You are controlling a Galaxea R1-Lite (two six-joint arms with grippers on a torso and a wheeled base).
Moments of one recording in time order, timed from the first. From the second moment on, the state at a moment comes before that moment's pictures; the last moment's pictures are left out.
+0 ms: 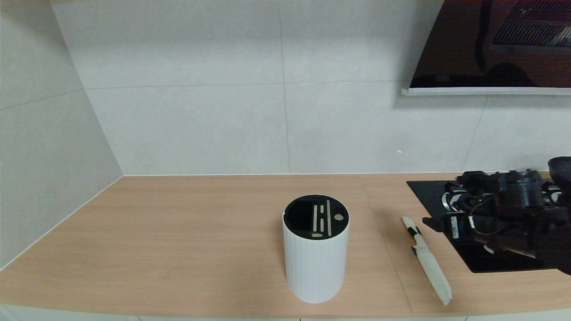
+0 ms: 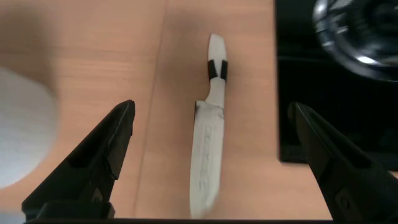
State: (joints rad) left arm 0.00 0.00 0.00 0.00 0.00 0.00; right arm 0.15 1.82 -0.64 -0.61 -0.08 0.04
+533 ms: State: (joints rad) left arm 0.00 0.00 0.00 0.00 0.00 0.00; right arm 0.17 2.25 -0.67 -0.88 -0.15 0.04
